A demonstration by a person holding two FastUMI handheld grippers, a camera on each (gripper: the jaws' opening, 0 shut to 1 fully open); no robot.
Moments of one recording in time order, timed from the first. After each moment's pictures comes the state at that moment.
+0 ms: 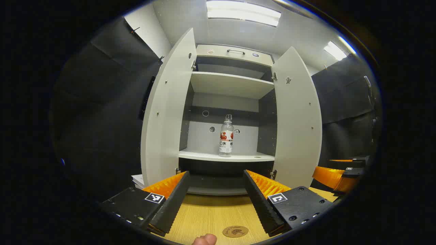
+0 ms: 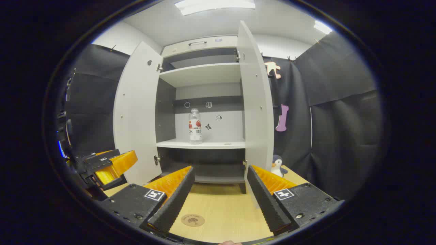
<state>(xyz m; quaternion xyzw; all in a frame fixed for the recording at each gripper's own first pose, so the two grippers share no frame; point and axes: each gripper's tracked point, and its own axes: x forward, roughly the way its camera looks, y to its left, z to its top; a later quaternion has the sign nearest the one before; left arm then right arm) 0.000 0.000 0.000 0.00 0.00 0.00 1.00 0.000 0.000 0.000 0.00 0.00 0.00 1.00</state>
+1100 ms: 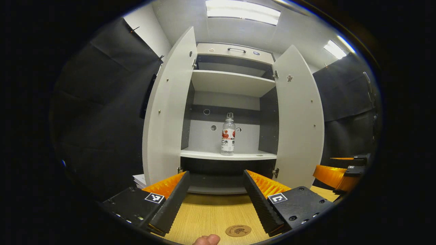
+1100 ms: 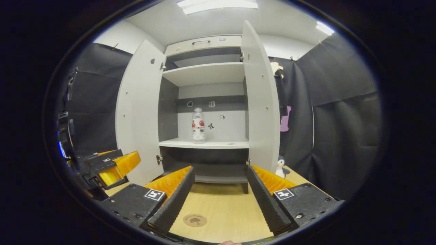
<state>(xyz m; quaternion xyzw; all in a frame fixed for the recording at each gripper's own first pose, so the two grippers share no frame) 0.003 0.005 0.000 0.01 0.00 0.00 1.00 -0.001 0.001 -0.002 -0.01 0.00 0.01 1.00</state>
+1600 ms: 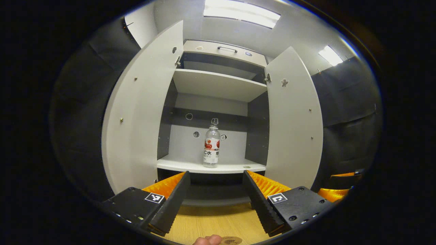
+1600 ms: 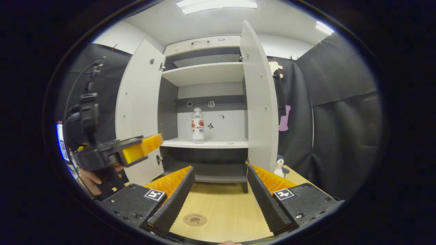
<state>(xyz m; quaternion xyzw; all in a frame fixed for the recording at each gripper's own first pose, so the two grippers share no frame) 0.098 -0.028 0.033 0.00 -0.02 -0.07 1.00 -0.002 0.000 -0.001 -0.01 0.00 0.00 1.00</state>
